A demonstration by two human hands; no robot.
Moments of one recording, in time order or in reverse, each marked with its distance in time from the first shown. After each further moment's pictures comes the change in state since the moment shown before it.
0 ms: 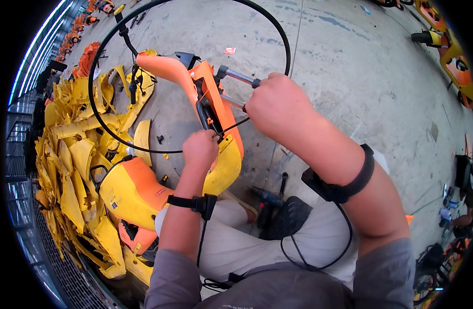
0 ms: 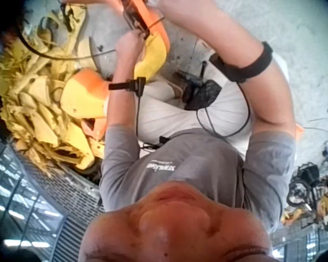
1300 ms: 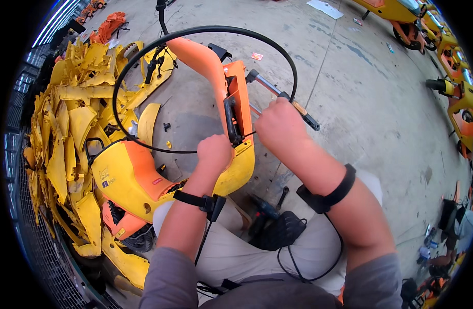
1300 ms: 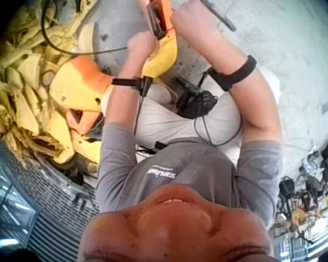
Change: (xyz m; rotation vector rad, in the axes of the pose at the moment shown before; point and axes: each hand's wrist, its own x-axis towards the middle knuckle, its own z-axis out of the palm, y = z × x) left_hand 0.003 -0.016 -0.014 0.049 -0.381 -0.187; right_hand 0.053 -0.054 0.034 -0.130 -0.127 -0.108
